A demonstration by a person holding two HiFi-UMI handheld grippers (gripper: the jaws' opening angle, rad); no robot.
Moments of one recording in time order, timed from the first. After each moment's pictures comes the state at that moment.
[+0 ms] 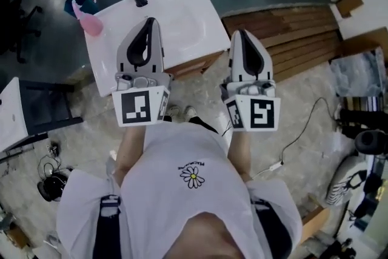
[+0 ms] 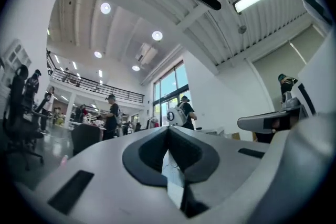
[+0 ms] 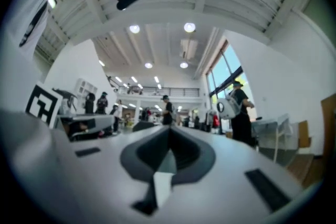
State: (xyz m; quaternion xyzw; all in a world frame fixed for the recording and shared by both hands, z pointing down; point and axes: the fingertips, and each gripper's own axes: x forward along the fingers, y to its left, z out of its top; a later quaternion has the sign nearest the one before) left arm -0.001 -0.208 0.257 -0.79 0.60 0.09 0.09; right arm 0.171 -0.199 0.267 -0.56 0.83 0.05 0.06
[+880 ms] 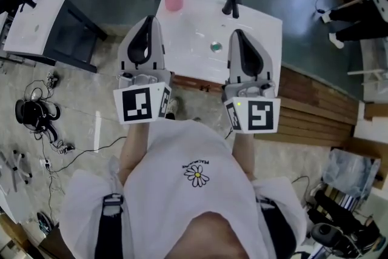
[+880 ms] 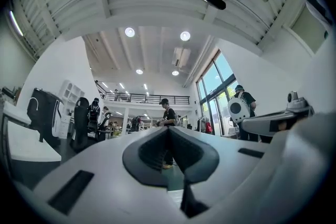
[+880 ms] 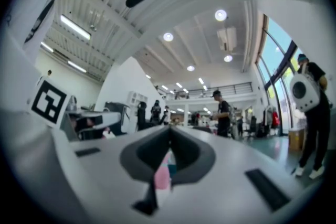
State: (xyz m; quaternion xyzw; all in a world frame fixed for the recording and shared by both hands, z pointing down) left arm -0.246 -0.133 0.263 -0.58 0.80 0.08 0.10; right arm -0.095 -0.206 0.269 -0.29 0.95 0.07 0.05
